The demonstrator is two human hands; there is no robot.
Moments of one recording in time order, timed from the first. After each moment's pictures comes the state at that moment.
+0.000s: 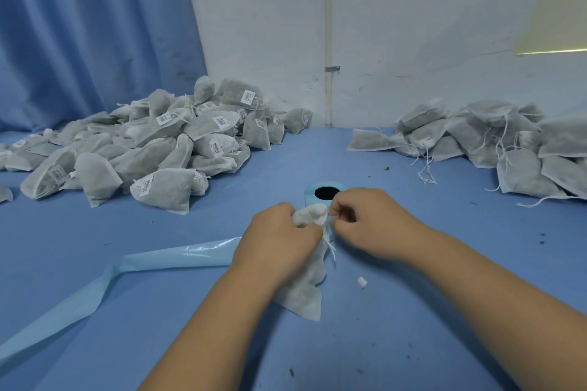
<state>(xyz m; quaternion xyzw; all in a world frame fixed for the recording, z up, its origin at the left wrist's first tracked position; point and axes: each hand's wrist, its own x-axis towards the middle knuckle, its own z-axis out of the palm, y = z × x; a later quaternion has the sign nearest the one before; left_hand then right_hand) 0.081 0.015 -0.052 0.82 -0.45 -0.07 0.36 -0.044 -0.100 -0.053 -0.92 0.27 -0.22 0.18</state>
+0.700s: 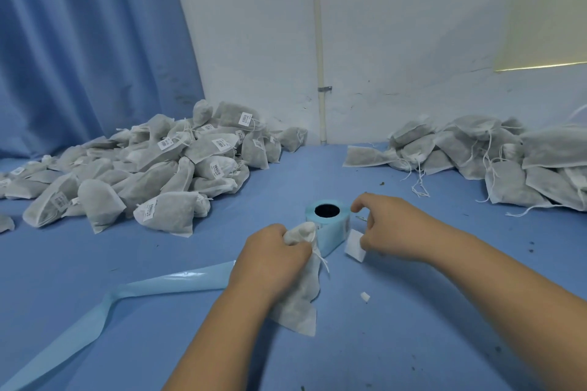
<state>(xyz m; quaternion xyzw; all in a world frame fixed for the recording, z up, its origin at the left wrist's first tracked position) 0.096 0.020 -0.051 0.83 -0.43 -0.10 0.35 -0.065 -0.089 -0.018 -0.87 0.42 -0.12 0.21</state>
